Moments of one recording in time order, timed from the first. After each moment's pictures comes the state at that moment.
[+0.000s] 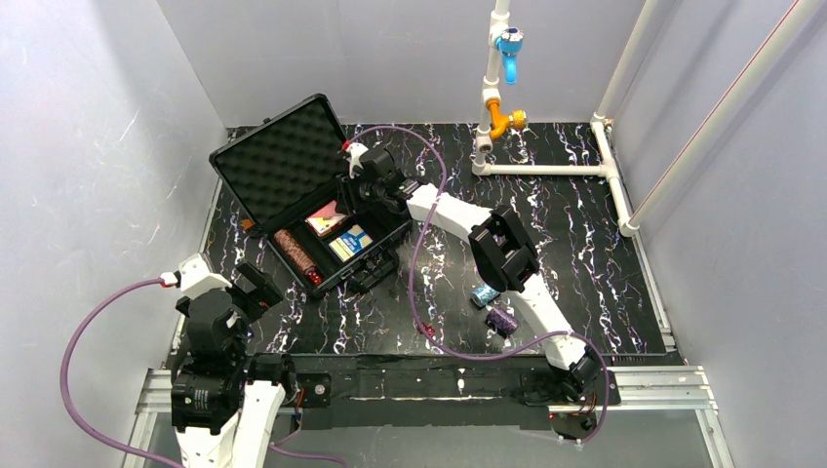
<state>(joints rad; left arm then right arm) -0.05 0.22 0.82 -1.01 -0.33 -0.47 0.83 2.45 2.09 -0.17 -0.28 0.30</state>
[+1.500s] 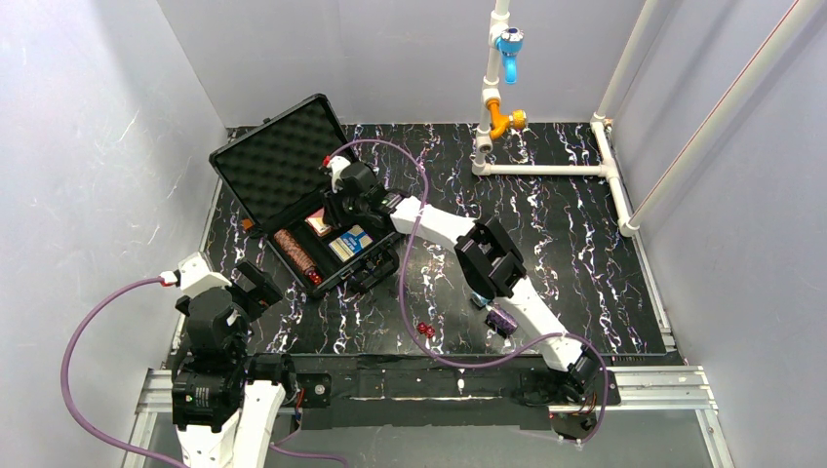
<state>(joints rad) -0.04 0.23 0.82 -1.01 -0.33 -0.46 0.91 2.54 2.17 -0.14 -0.20 0.27</state>
